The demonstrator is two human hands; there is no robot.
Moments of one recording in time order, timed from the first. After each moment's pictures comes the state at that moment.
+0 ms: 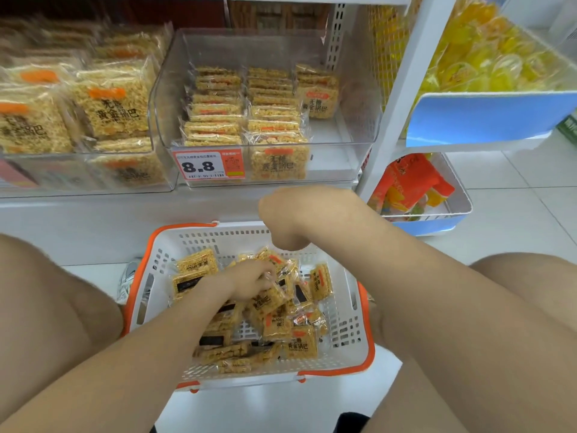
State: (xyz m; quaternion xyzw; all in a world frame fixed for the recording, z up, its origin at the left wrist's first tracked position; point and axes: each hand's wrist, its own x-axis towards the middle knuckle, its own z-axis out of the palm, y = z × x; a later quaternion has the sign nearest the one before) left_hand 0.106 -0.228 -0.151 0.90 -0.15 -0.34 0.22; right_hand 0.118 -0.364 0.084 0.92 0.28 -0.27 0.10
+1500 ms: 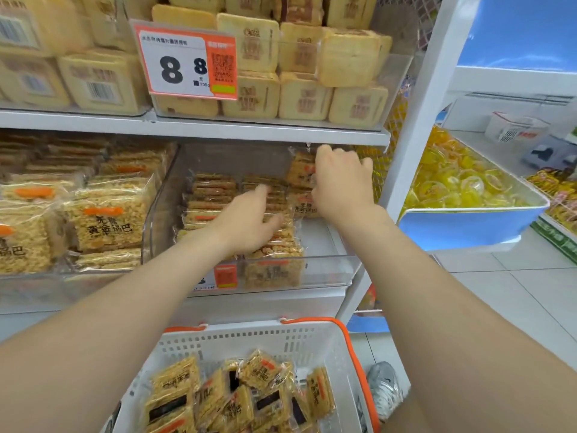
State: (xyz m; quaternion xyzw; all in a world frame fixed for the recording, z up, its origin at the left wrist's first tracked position) left_hand 0.268 -0.237 0.073 0.97 -0.12 0.03 0.23; right_hand 0.276 -0.411 0.136 0.98 0.05 0.21 -0.01
